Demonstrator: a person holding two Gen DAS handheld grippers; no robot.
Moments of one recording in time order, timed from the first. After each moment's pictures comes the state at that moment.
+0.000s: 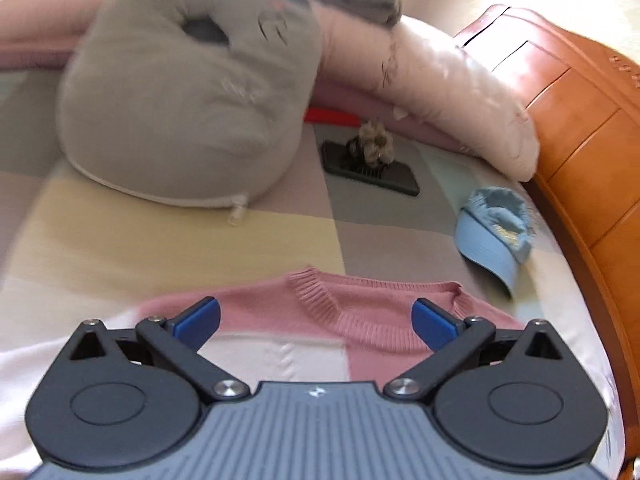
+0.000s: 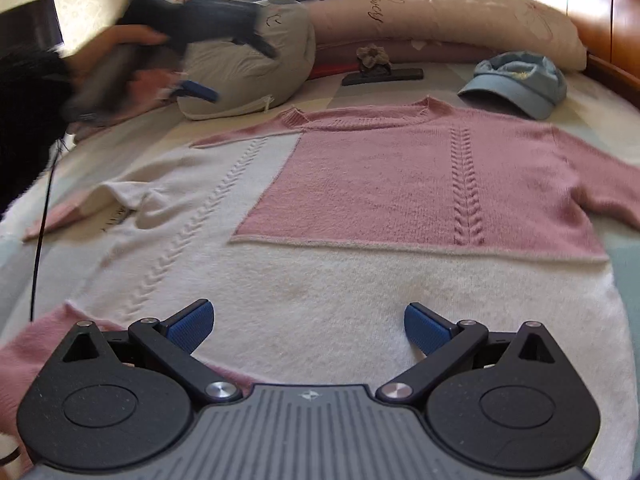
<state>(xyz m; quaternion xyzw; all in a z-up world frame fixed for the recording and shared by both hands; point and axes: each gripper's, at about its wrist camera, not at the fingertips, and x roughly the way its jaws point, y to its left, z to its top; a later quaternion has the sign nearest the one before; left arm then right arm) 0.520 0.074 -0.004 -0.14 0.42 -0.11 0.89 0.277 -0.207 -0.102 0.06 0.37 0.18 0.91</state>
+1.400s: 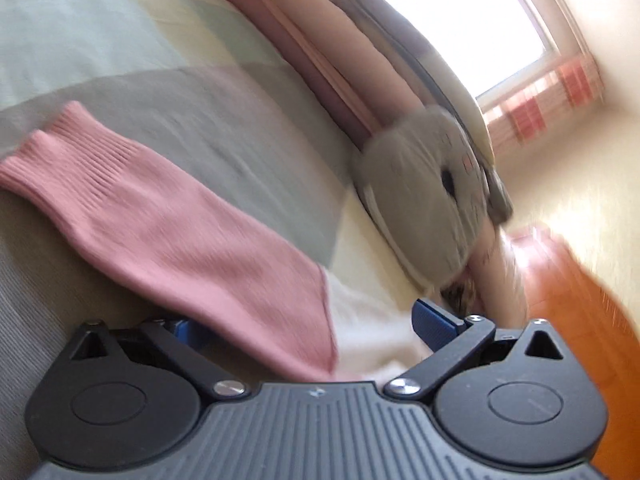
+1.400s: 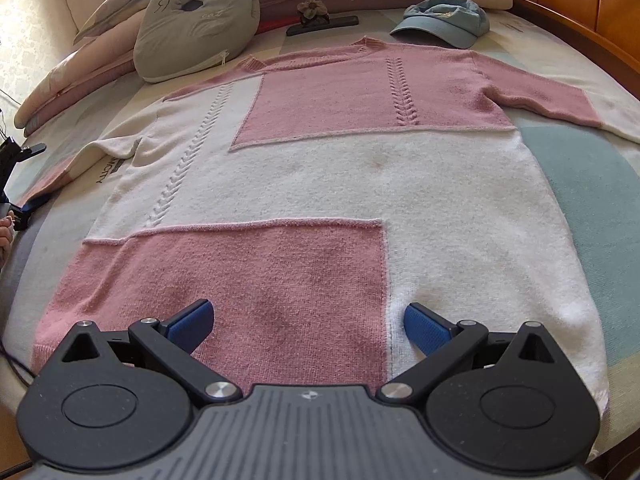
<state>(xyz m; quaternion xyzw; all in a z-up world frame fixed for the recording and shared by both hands) 0.342 0.373 -0.123 -0.45 0.25 0.00 0.86 0.189 -0.190 -0.085 0.08 0.45 0.07 0.89</state>
